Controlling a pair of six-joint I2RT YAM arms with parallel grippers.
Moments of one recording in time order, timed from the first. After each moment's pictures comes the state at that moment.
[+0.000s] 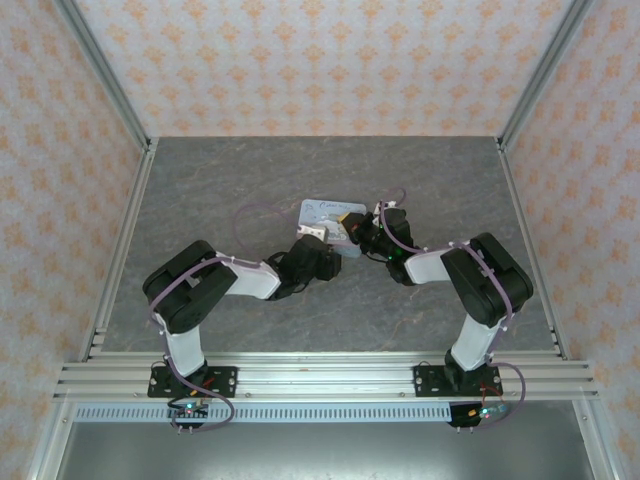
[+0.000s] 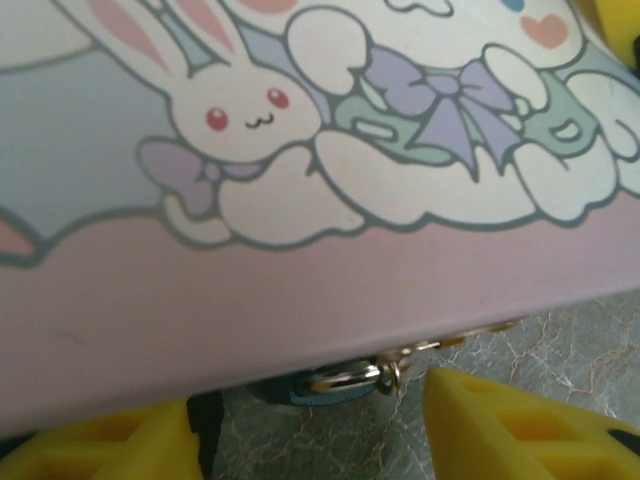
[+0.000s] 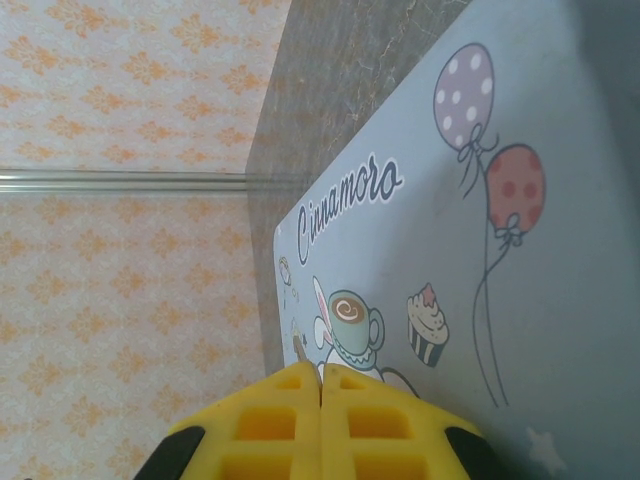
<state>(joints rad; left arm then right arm) -0.75 1.83 0.78 0.34 -0.13 -0.57 0.49 1.76 0.67 0.77 -0.27 1.34</state>
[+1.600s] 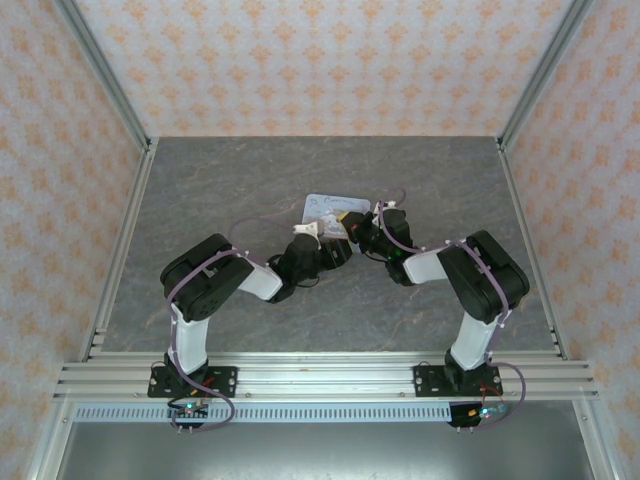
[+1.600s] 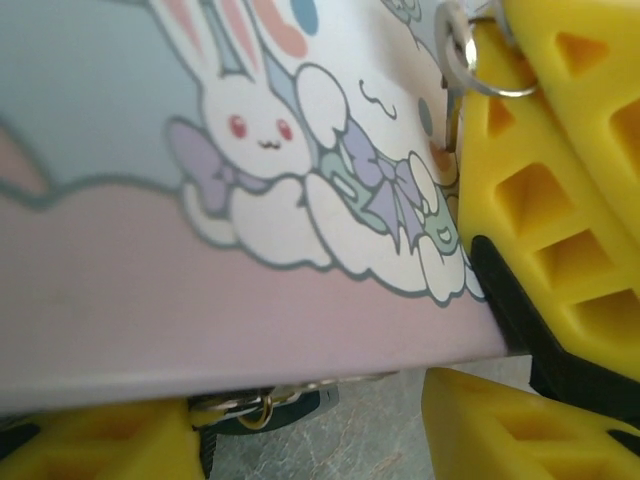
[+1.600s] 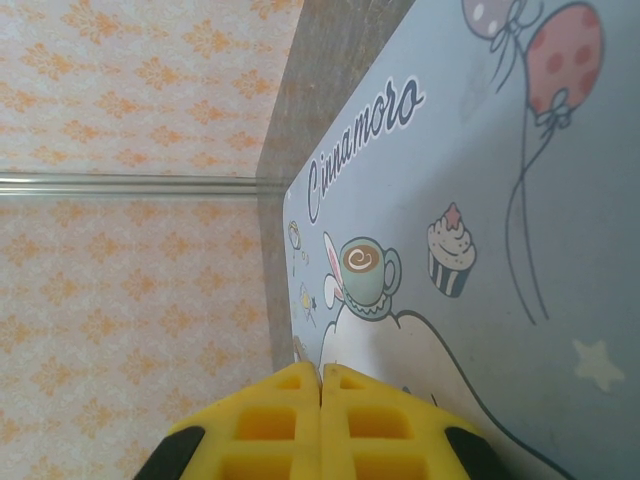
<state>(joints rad) -0.72 1.95 0.74 0.80 0.04 -1.00 0.49 1.79 0.67 0.83 -0.27 1.35</state>
